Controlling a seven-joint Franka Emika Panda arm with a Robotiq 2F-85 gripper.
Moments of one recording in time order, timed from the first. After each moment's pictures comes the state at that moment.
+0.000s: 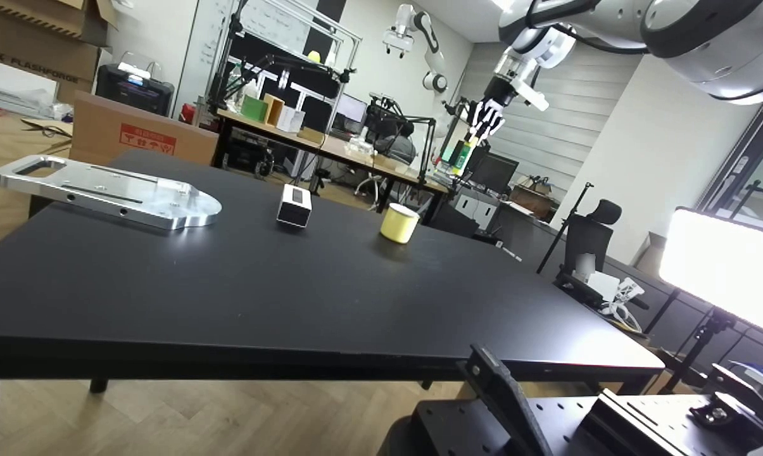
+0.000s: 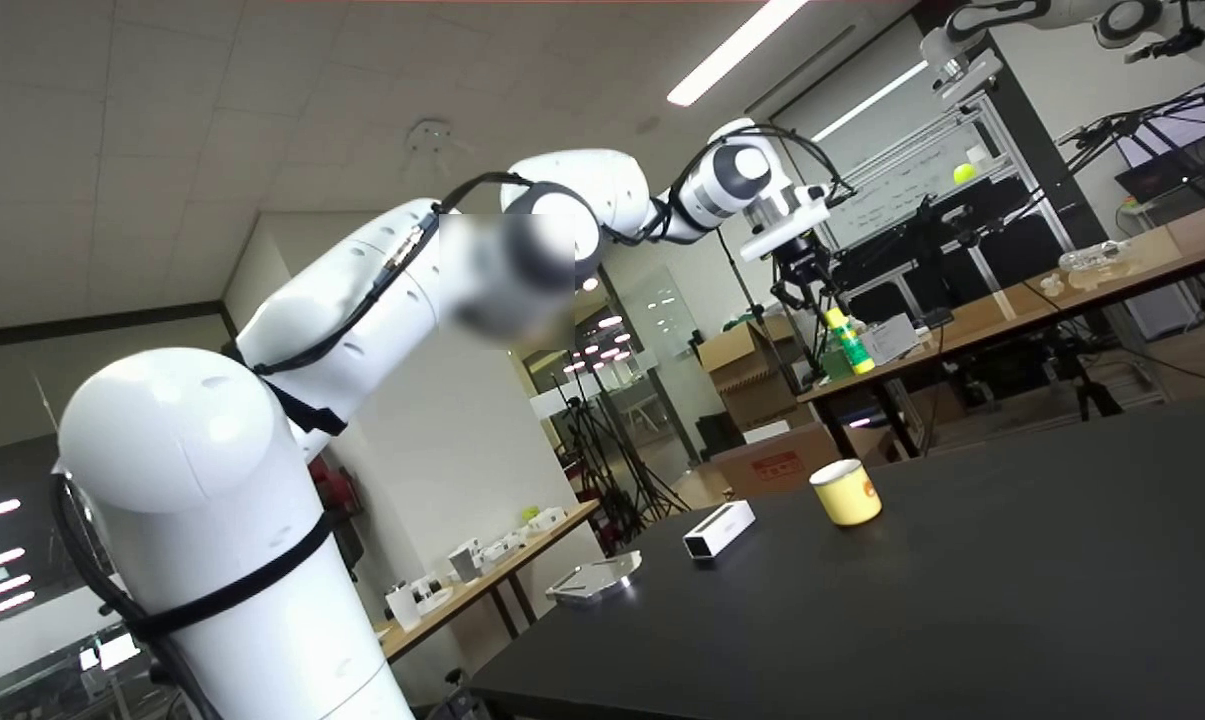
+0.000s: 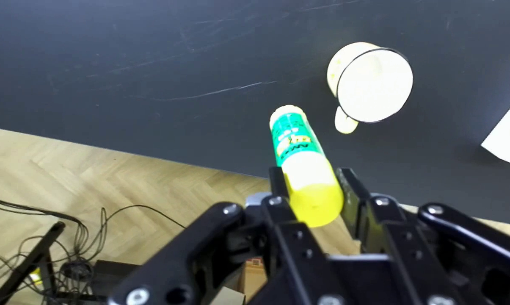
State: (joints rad) arm -0.19 1.09 0.01 -0.54 0.04 1.80 -0.40
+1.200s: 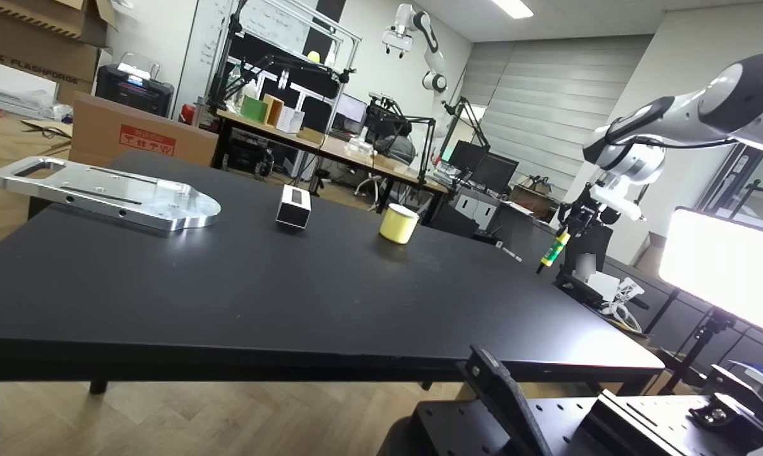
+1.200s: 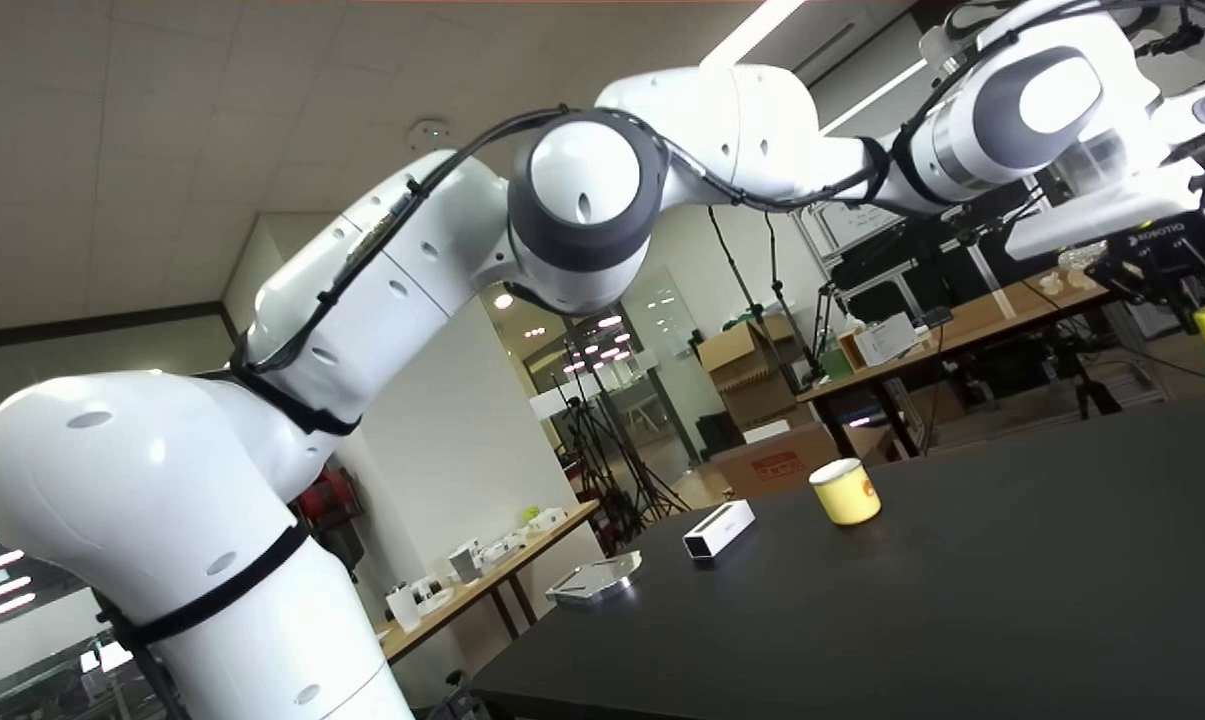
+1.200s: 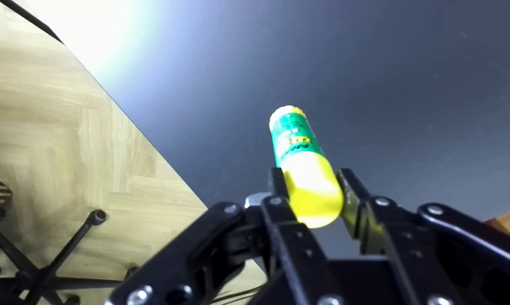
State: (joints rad) arm -0.64 1.20 -0.05 -0.75 0.16 2.15 -0.20
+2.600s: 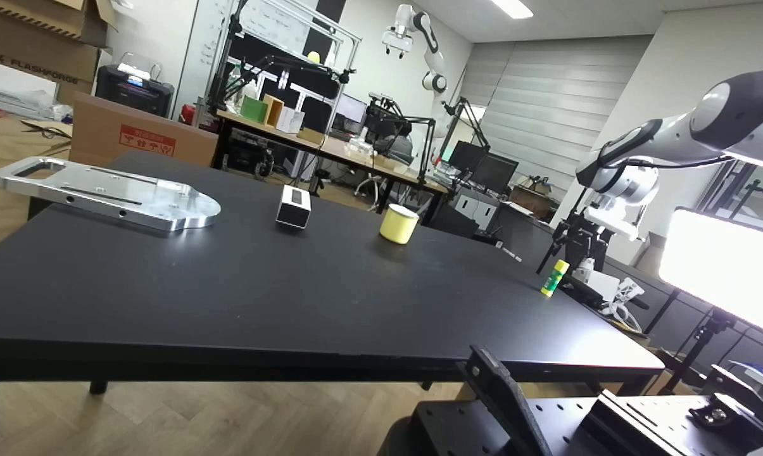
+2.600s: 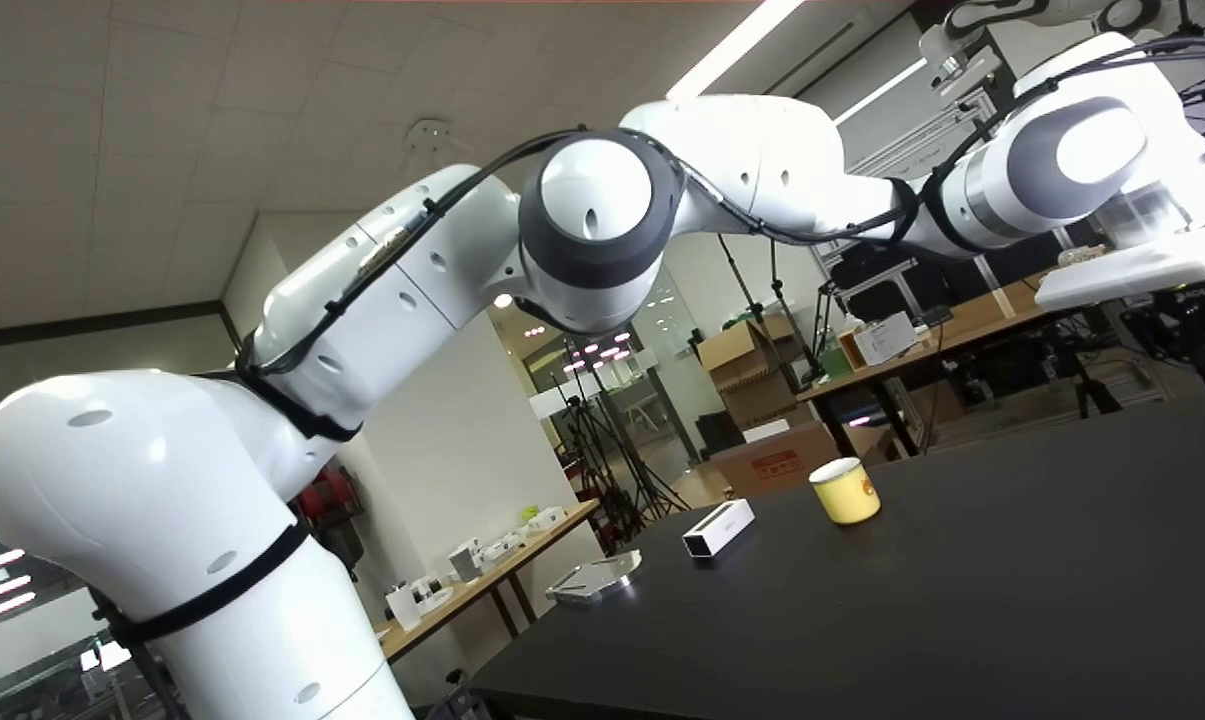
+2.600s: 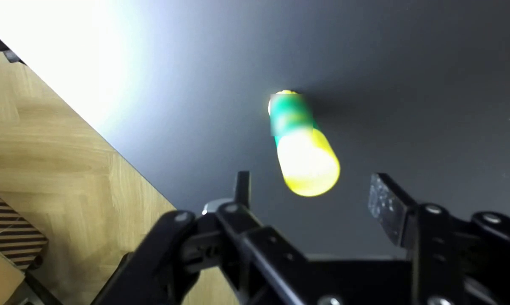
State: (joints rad) arm -0.64 1.26 -0.10 -0.78 0.16 2.18 -0.12
